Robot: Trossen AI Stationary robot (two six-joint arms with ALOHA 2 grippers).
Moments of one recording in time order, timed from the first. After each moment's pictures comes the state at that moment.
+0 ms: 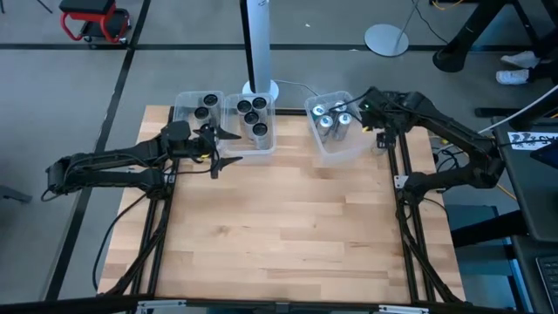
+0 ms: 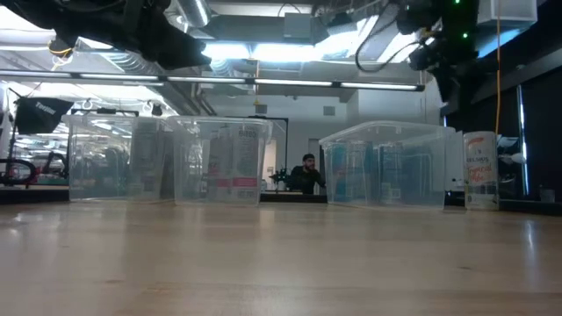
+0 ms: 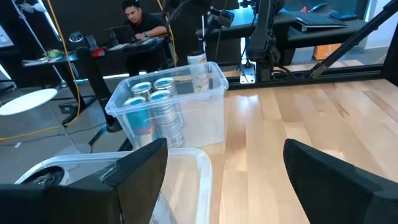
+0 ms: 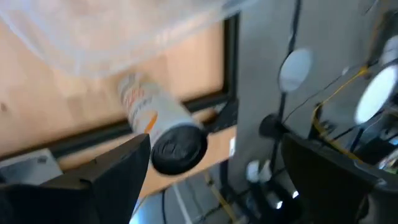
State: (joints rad) left arm 0.35 0.78 0.51 0.08 0.15 0.22; right arm -0.65 1.26 1.28 -1.37 0.48 -0.61
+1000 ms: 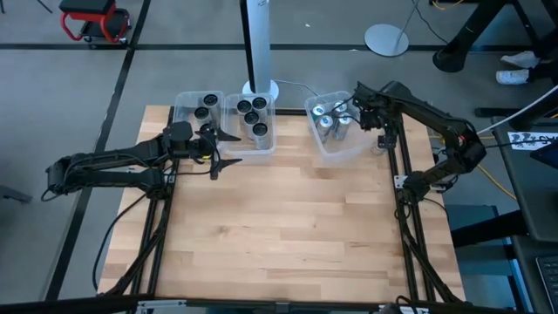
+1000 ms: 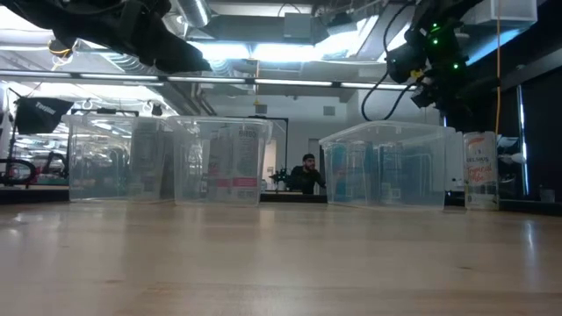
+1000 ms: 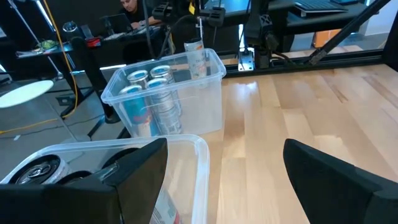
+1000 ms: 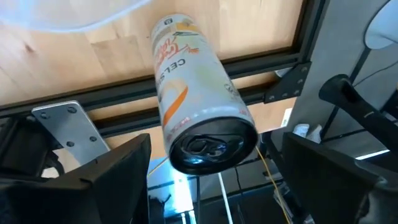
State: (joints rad) left arm 0.35 0.78 0.51 0.03 0.15 0.24; right arm -0.81 1.48 1.28 -1.49 0.40 -0.65
